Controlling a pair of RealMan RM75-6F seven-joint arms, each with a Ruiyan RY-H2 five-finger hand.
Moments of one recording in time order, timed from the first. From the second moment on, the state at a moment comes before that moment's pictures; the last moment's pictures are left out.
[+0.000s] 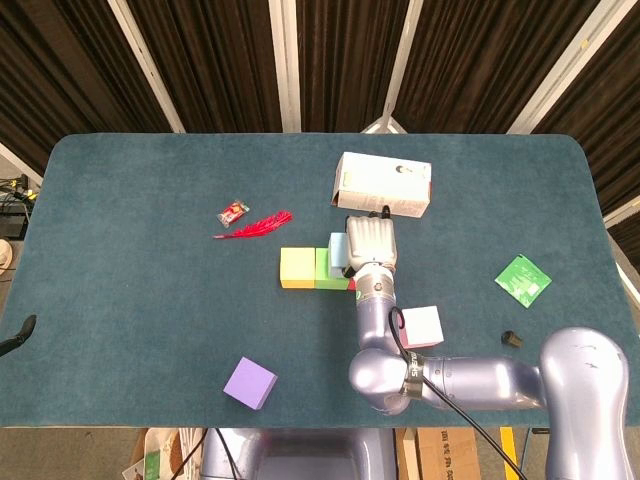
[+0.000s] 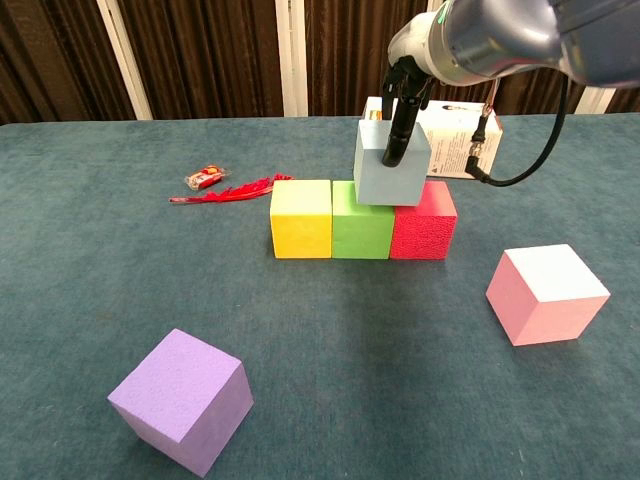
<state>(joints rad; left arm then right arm) -0.03 -1.14 -0.20 -1.79 1.30 1.61 0.04 1.30 -1.55 0.51 -1.71 0.12 1.41 -1.05</state>
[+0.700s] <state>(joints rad) -0.04 -1.14 -0.21 -1.79 1.29 1.61 0.04 1.29 -1.58 0.52 -1.70 0.09 1.42 -1.06</state>
